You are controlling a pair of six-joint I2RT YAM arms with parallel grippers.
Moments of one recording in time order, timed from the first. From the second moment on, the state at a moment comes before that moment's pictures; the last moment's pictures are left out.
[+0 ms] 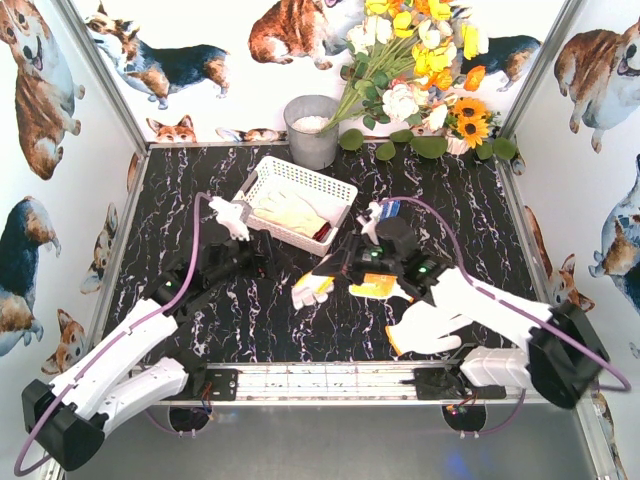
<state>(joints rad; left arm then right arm) -0.57 0.87 0.72 -0.31 0.10 -0.52 0.69 1.18 0.71 0.06 -0.48 1.23</state>
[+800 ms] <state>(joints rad) -0.52 0.82 0.74 -0.45 -0.05 -0.56 0.94 1.43 0.59 0.17 -0.23 1.34</state>
